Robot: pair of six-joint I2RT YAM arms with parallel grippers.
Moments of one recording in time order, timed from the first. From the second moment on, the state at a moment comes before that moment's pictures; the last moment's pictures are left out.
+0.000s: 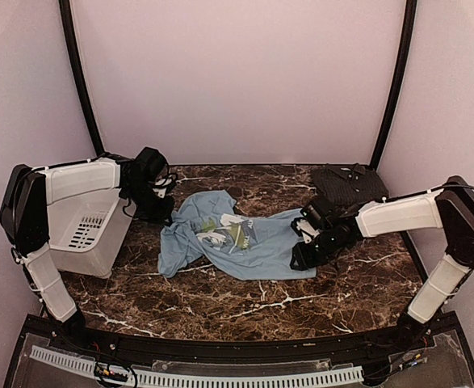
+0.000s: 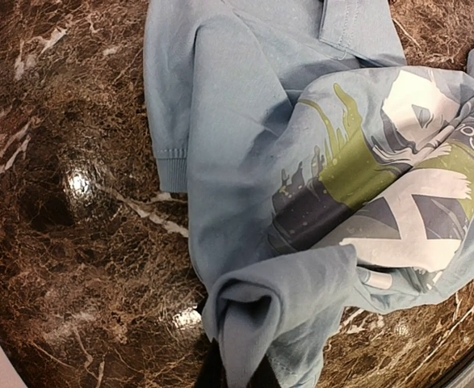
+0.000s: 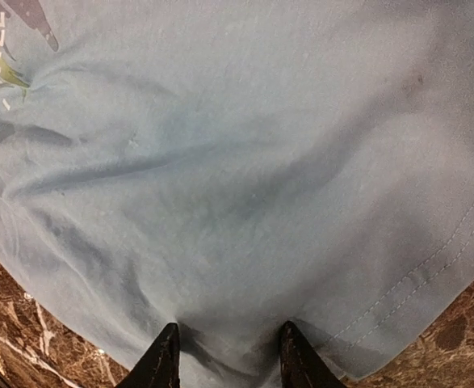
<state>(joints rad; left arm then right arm) -0.44 1.77 1.34 -0.80 0.14 -0.27 0.70 1.63 0.87 -0.41 -0.13 0.37</state>
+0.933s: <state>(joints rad) -0.44 1.69 1.42 -0.86 0.17 -0.21 0.61 1.53 1.04 -0.68 -0.02 0.37</state>
